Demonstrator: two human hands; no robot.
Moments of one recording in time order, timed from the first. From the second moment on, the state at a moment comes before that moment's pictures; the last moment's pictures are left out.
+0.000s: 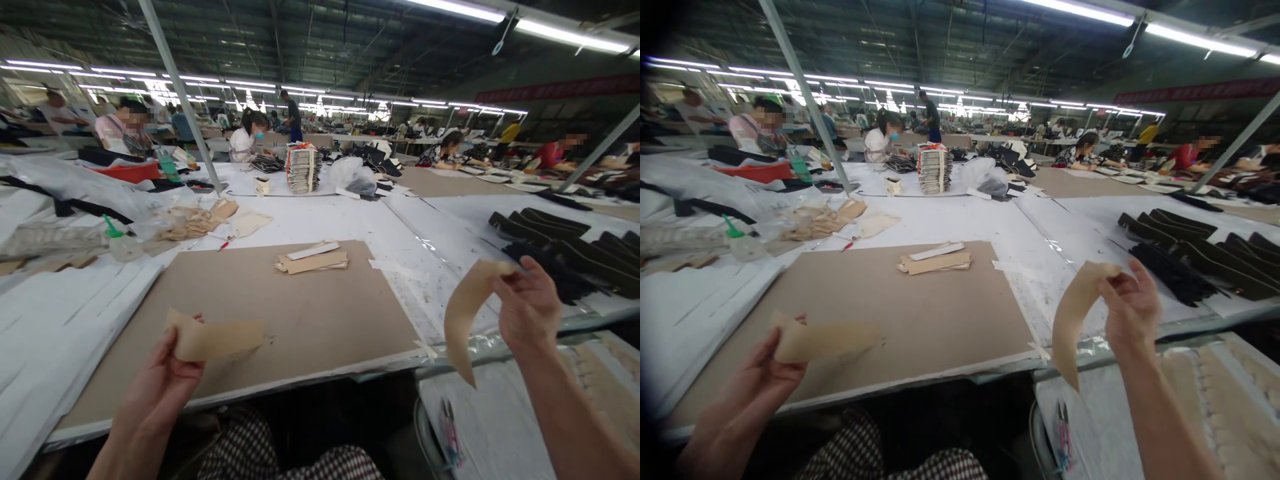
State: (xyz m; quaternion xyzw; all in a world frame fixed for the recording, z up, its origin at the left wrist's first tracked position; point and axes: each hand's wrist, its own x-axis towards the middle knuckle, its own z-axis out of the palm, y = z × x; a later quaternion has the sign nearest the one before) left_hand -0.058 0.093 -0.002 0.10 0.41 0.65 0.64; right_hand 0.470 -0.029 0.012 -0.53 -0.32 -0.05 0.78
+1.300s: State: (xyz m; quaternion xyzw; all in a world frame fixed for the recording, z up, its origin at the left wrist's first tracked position) left_hand -0.042 0.085 -0.016 0.05 0.41 0.60 0.68; right_hand 0.339 -0.003 -0.090 -0.70 -0.64 -0.01 0.32
